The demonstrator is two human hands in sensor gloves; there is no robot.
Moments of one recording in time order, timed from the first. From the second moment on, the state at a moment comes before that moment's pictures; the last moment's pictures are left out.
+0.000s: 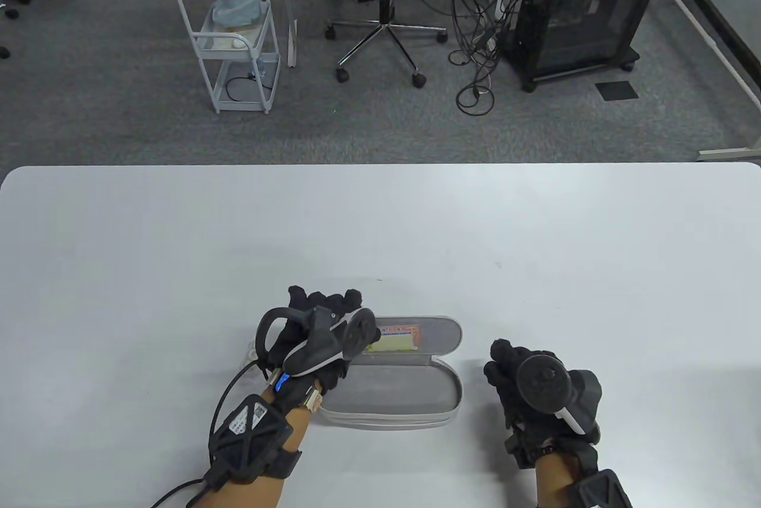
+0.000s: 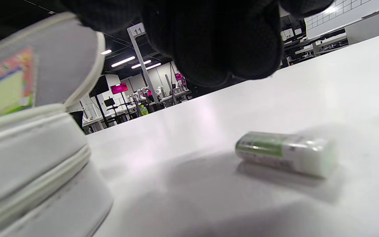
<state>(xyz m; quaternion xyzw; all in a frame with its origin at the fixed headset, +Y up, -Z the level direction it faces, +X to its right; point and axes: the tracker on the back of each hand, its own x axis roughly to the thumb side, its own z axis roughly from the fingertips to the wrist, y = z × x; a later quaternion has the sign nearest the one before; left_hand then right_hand) -0.110 -0.663 -0.361 0.06 -0.13 -0.08 0.99 0.194 -0.719 -0.284 0.03 -0.10 0.97 0.21</state>
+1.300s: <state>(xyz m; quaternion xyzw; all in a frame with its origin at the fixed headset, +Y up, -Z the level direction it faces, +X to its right) -0.189 -0.694 -0.265 0.14 -0.23 -0.07 0.96 0.193 -0.706 -0.278 0.03 -0.13 0.98 0.14</state>
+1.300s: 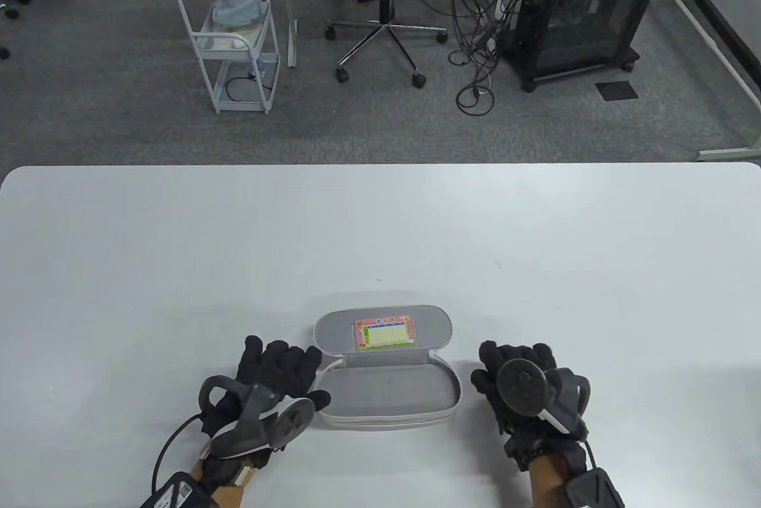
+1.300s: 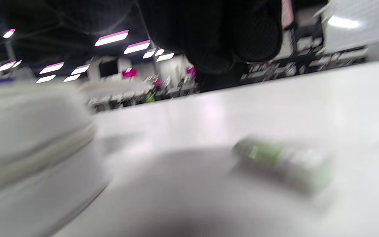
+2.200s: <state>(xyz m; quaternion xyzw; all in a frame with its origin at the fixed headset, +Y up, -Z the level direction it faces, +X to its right) -0.200 -0.696 -0.269 0.12 -0.21 -0.05 0.97 0.174 -0.752 -0.300 0.00 0.07 0.99 -0.07</state>
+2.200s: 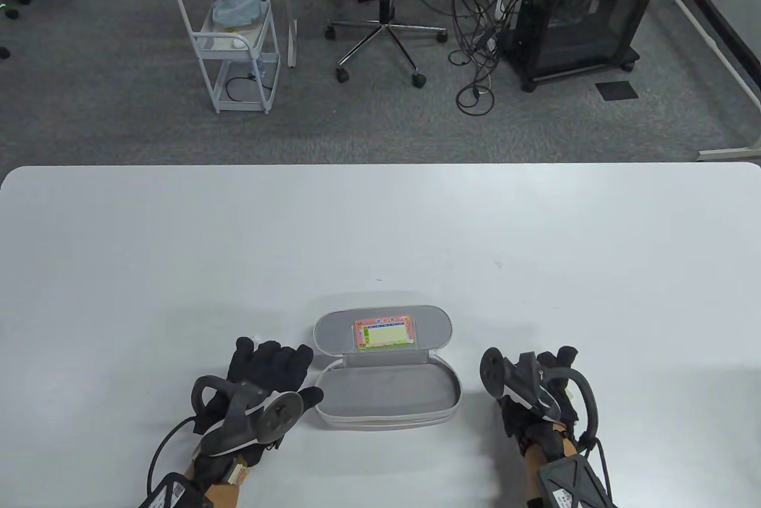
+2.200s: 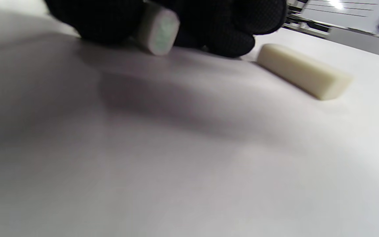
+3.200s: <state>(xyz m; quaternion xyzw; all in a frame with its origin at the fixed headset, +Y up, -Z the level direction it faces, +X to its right) -0.242 -0.715 -0.296 -0.02 -0.16 -0.06 0.98 0.150 -0.711 -0.272 0.09 -0.17 0.98 0.11</state>
